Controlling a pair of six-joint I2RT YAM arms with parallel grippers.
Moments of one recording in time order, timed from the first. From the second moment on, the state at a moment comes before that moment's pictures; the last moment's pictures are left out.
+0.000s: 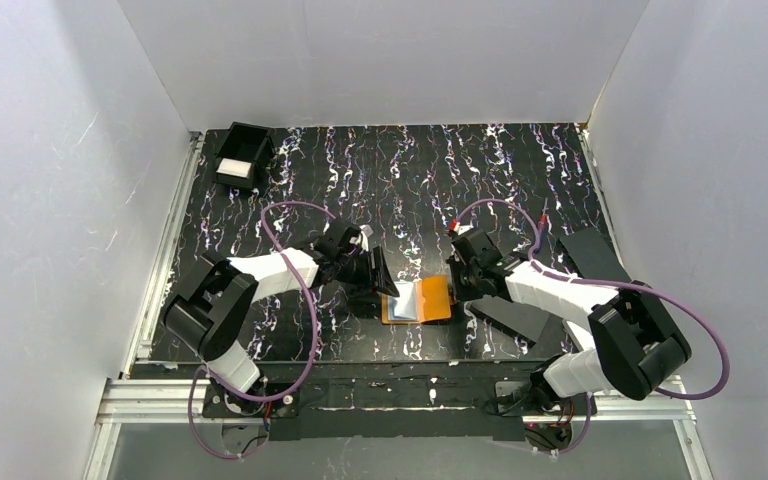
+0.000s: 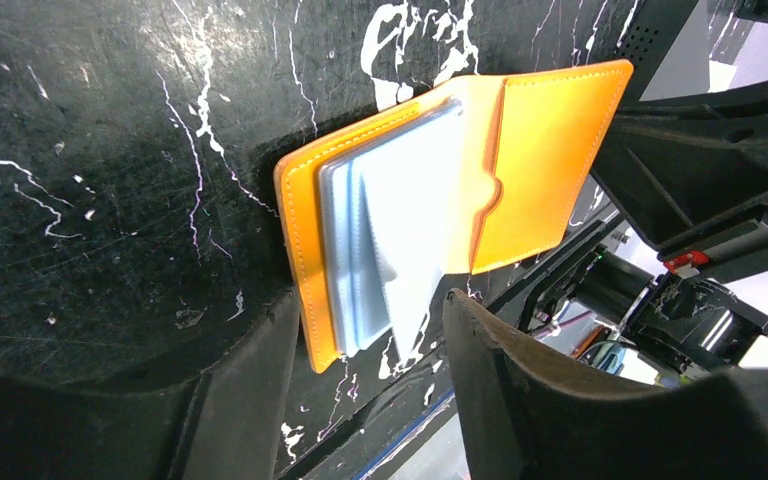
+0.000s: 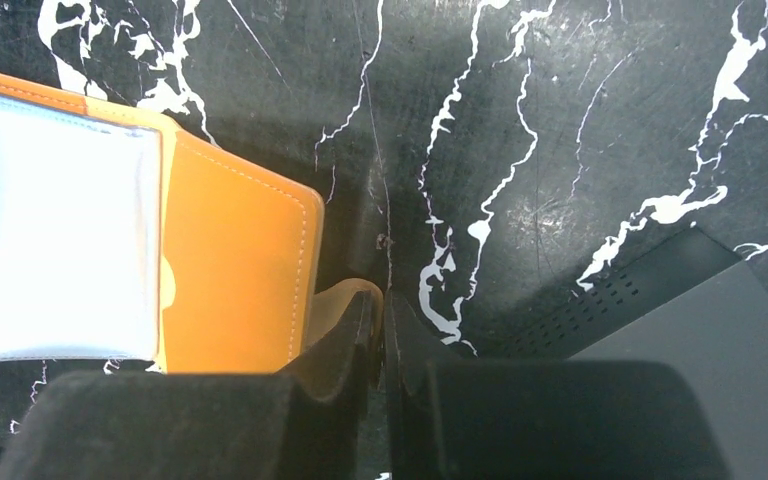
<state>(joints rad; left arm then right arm) -0.63 1.64 0.81 -0.14 0.46 -0.82 0.65 1.37 0.68 -0.35 0.03 0.39</state>
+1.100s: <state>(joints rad) -0.64 1.67 0.73 -0.05 0.49 -0.88 0.64 1.40 0.68 -0.31 0.04 0.41</state>
